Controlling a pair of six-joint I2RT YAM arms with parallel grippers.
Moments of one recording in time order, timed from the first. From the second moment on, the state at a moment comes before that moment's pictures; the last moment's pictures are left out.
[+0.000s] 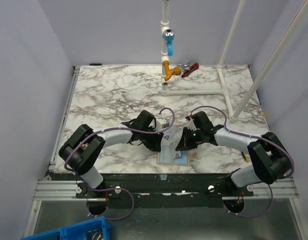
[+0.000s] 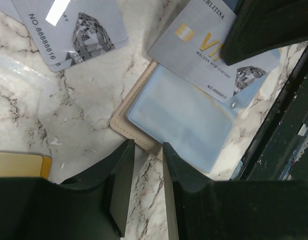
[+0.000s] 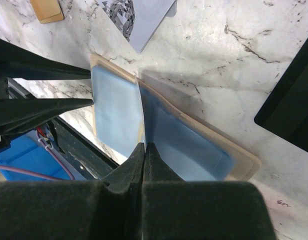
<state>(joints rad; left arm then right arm) -0.71 1.62 0.80 -0.14 0.52 -0.06 0.54 1.45 0.63 -0.19 -0.49 0.65</state>
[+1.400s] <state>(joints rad) -1.15 1.56 0.87 -0.35 0.12 0.65 0.54 1.31 0.40 0.05 -0.43 0.82</state>
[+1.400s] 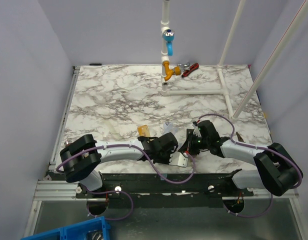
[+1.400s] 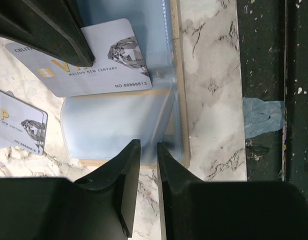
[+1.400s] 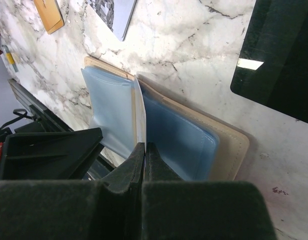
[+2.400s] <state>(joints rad) -1.17 1.57 0.87 -0.48 0.18 0.70 0.54 1.31 0.40 0.07 -0.43 0.84</state>
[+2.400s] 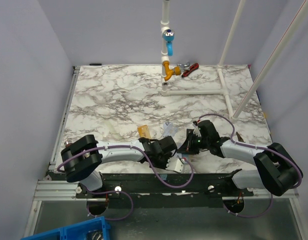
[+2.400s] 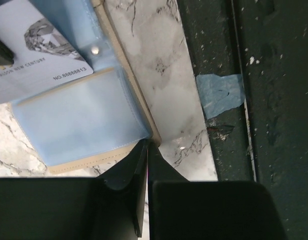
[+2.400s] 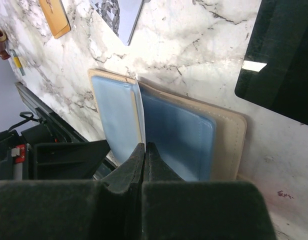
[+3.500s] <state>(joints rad) -1.21 1.58 0.88 -0.47 0.18 0.61 0.54 1.29 0.29 0.23 -0.47 0.89</state>
